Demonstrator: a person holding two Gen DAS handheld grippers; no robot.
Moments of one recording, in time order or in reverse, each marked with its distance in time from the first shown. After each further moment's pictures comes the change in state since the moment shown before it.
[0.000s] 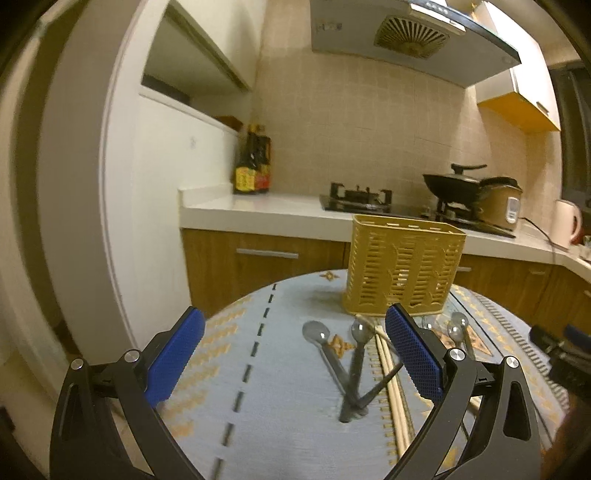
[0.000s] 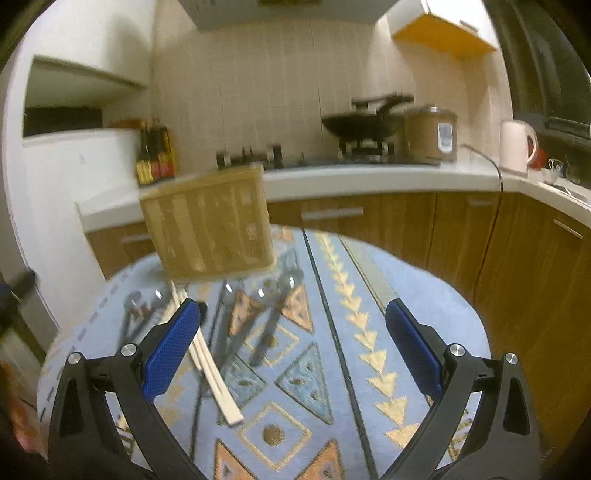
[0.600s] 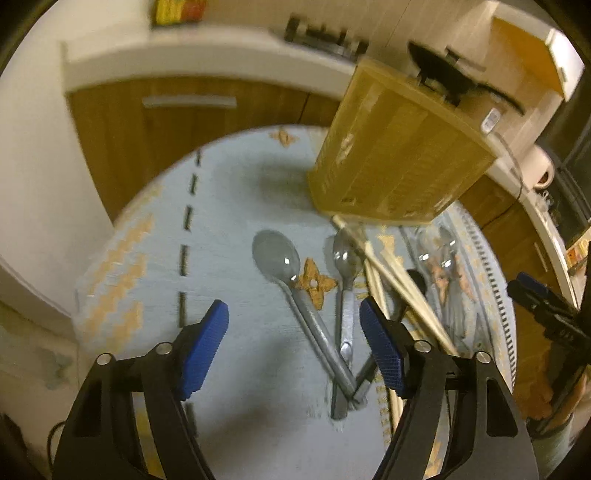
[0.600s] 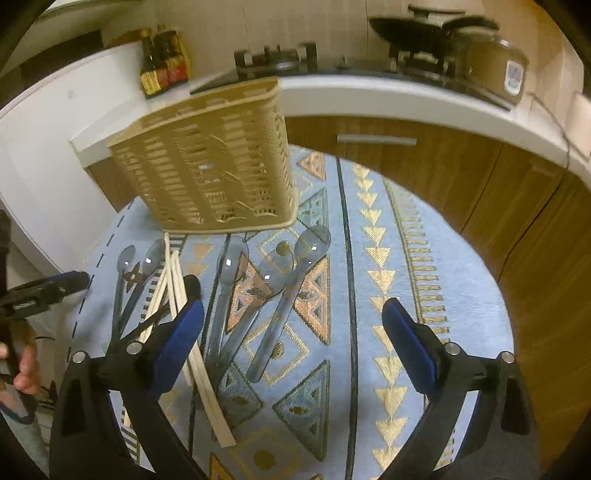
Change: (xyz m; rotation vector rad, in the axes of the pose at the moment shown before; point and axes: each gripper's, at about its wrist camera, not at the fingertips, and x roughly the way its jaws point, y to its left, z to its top) left arm 0.183 0.010 -0.002 -0.050 0.733 -0.330; right arm 0.106 0.000 0.058 -0.080 0.473 0.134
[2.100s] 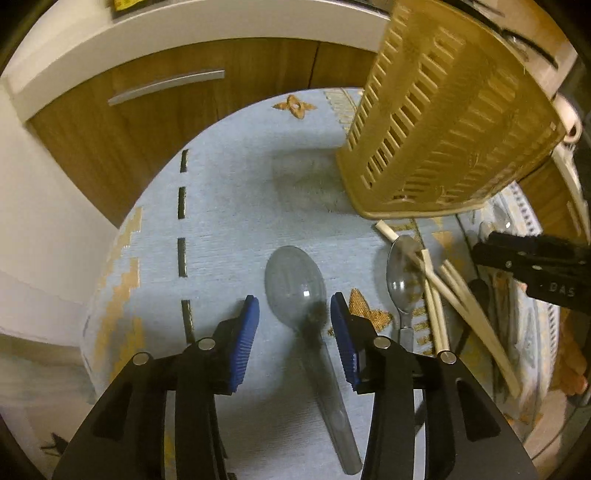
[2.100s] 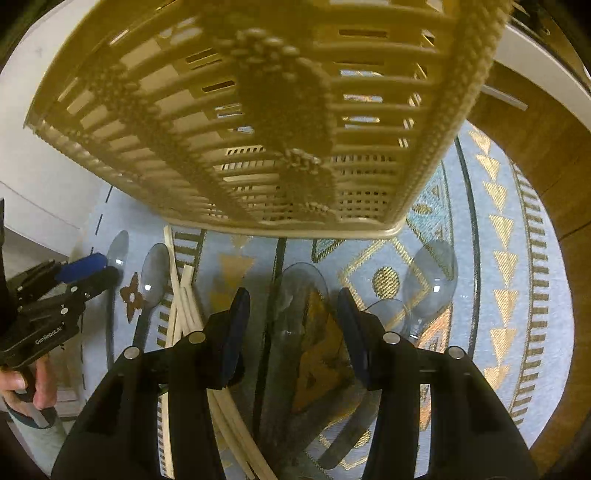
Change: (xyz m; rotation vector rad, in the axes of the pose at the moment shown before) left arm 0.050 0.003 0.048 0.135 0.170 0.136; right arm 0.125 0.066 0.064 -0.060 0.351 0.072
